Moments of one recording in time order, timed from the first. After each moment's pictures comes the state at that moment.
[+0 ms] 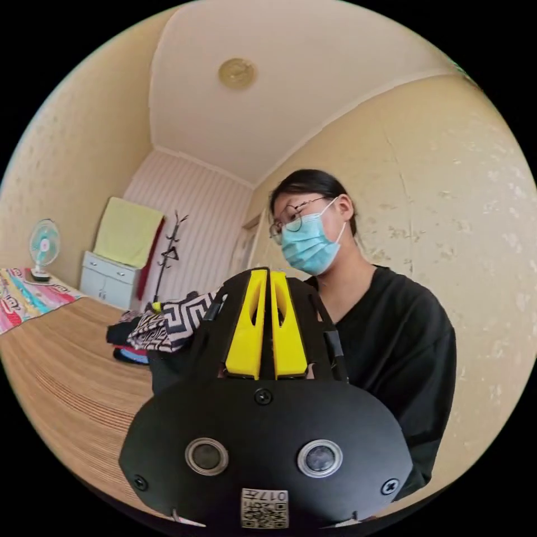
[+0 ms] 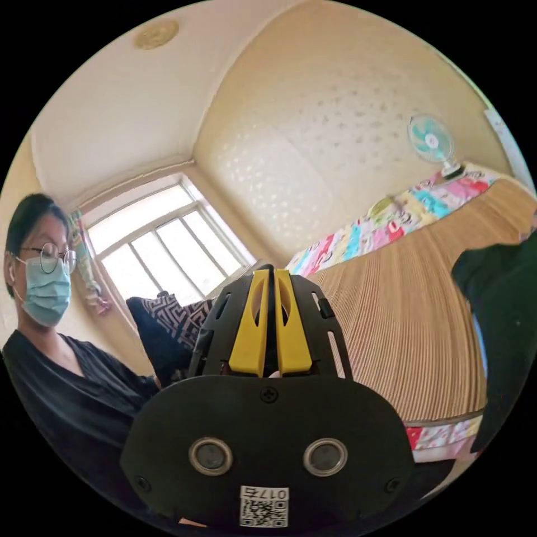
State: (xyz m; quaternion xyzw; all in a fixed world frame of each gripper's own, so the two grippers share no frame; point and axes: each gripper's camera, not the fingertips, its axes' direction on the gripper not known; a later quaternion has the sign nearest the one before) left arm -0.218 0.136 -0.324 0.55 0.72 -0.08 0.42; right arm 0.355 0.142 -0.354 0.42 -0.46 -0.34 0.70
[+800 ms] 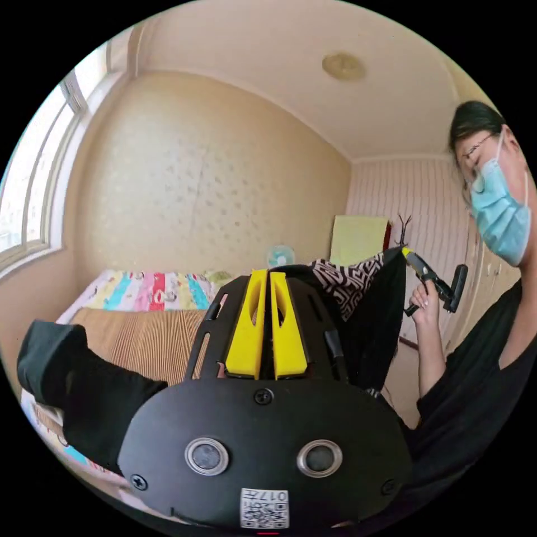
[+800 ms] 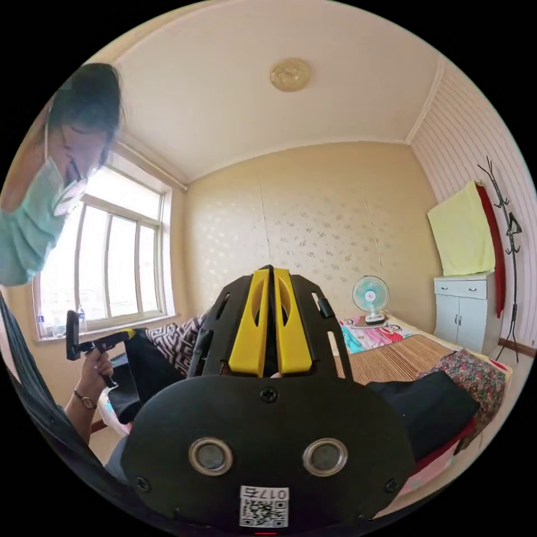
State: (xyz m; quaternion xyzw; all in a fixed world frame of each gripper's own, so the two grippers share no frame) left arm -0.224 0.165 -0.479 0.50 0.24 -0.42 0.72; right arm 0.337 0.419 -0.462 0.69 -0.27 -0.30 0.60
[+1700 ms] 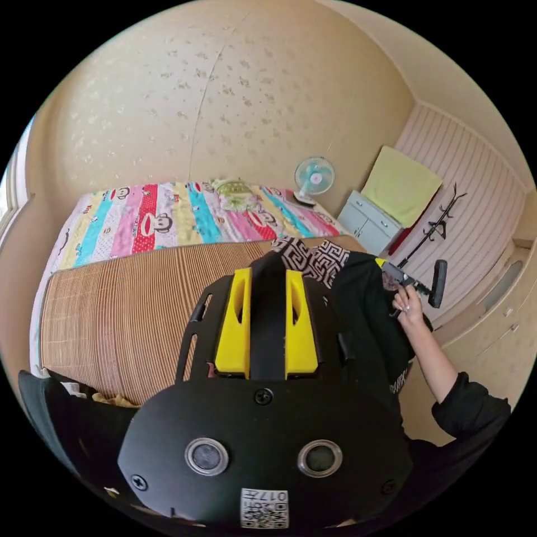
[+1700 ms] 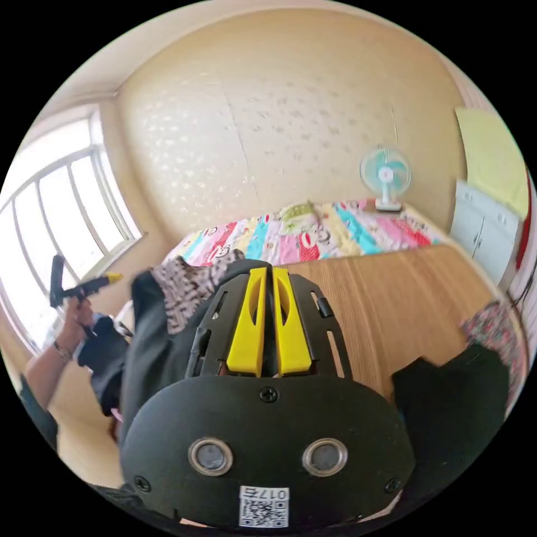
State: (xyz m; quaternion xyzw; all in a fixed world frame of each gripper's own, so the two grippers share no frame) left arm -0.341 -0.088 -0.128 0.11 0.42 -0.33 0.84; right arm 0.117 -0.017 -0.324 0.36 -0.26 -0.29 0.85
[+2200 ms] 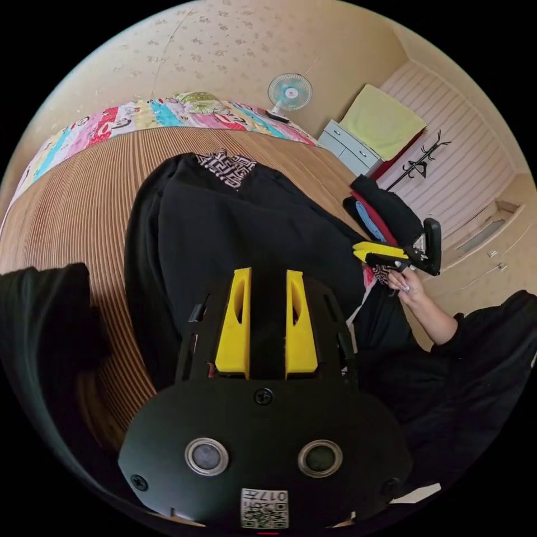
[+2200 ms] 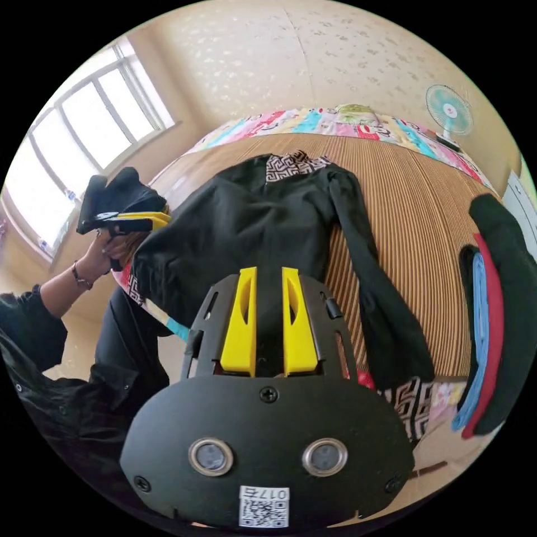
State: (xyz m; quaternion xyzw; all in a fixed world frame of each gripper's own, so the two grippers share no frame) left arm -0.169 0.097 -0.093 0.07 0.54 -0.30 0.79; right arm 0.167 0.097 -0.100 0.18 -0.11 -0.37 0.90
